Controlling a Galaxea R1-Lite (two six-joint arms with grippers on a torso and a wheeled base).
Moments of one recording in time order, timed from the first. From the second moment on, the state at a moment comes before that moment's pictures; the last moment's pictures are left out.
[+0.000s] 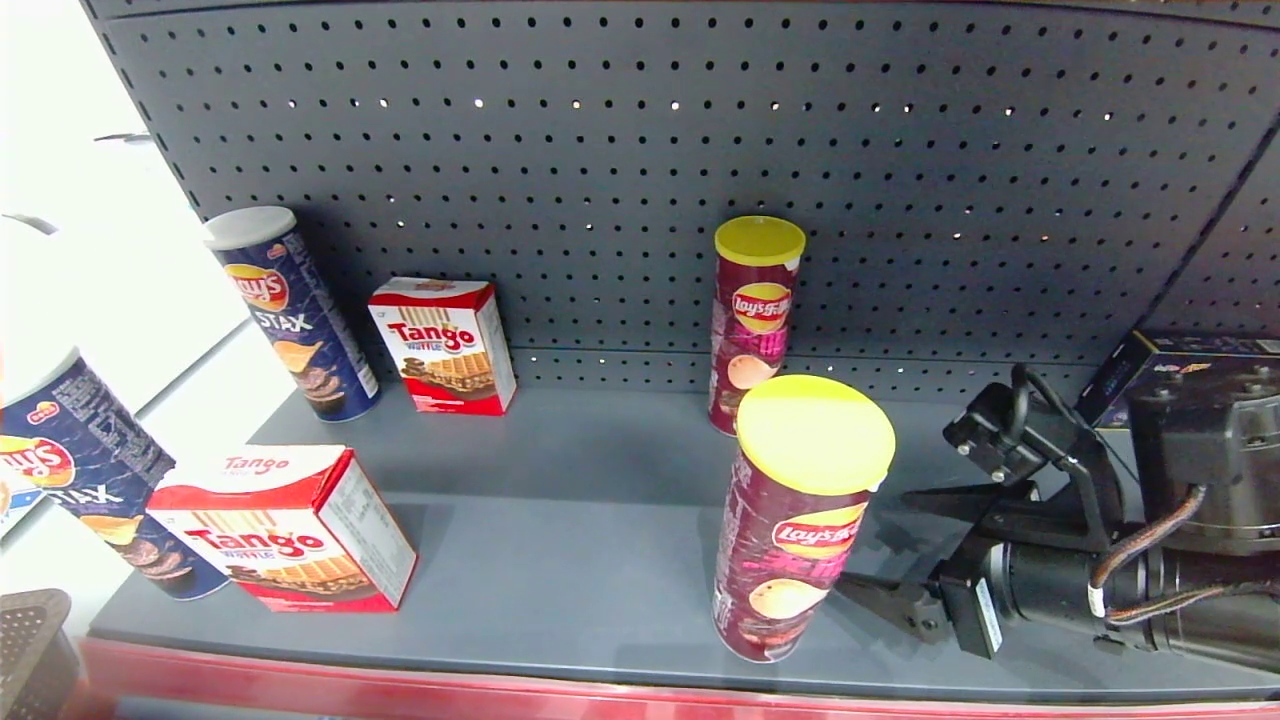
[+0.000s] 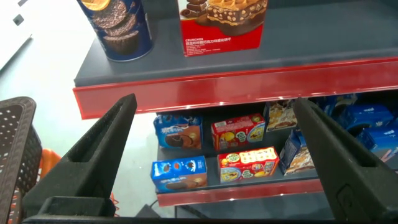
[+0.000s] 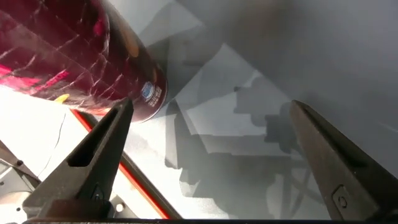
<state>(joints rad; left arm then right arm) 0.00 0.00 0.00 0.01 -0.12 0.06 0.62 1.42 -0.66 -0.29 0.05 -0.11</state>
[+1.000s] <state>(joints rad) 0.00 0.00 0.00 0.01 -0.12 0.06 0.08 0.45 -0.22 -0.25 0.01 -0.13</state>
